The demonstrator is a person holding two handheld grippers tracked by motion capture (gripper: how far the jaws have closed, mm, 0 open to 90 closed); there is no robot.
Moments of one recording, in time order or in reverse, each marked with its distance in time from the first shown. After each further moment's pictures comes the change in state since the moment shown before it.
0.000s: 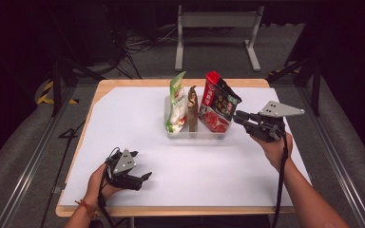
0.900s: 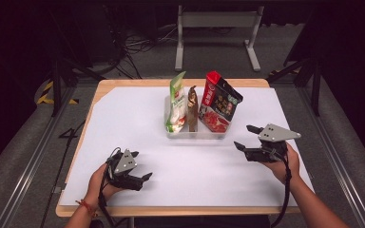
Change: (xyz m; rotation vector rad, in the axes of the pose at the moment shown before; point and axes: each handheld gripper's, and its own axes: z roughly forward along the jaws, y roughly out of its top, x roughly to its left) left arm -0.001 0.001 0.001 0.003 -0.008 0.000; right arm 0.019 -0.050 -0.016 0.119 -0.056 -0.138
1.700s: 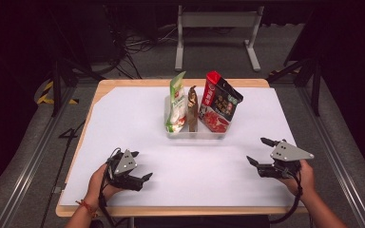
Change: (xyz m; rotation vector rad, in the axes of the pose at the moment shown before) left arm -0.001 0.001 -0.001 -0.004 0.005 0.010; right arm 0.006 -0.045 -0.030 0.023 -0.057 -0.060
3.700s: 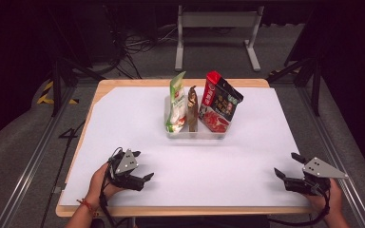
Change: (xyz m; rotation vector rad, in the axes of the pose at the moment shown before) left arm -0.001 0.003 0.001 -0.008 -0.018 0.011; right arm -0.019 -0.077 -0.051 0.028 -0.122 0.169
